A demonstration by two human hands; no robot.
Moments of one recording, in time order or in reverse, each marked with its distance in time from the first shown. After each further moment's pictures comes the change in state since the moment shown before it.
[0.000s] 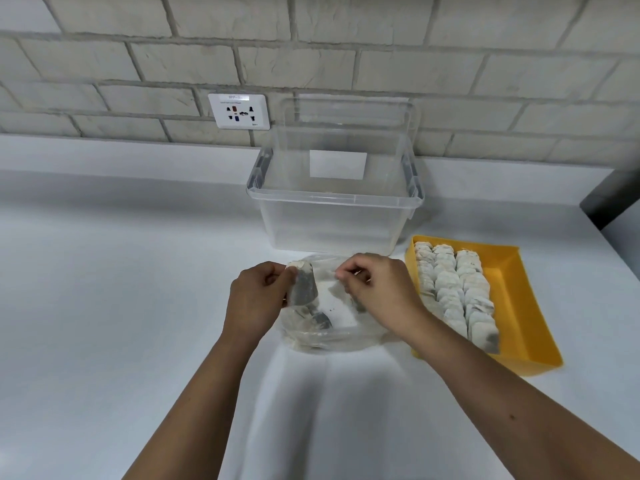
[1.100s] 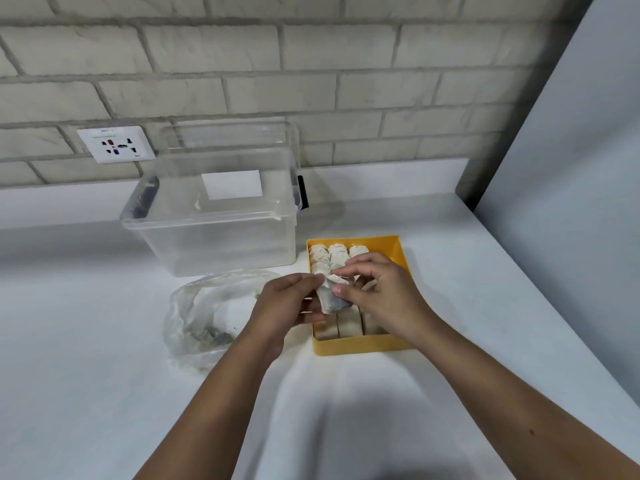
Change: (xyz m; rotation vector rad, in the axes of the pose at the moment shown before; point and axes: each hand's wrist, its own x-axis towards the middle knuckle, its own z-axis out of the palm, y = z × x) left_hand -0.056 0.075 0.148 -0.388 -0.510 -0.166; right_hand -0.070 0.061 -0.126 0.072 0.145 0.148
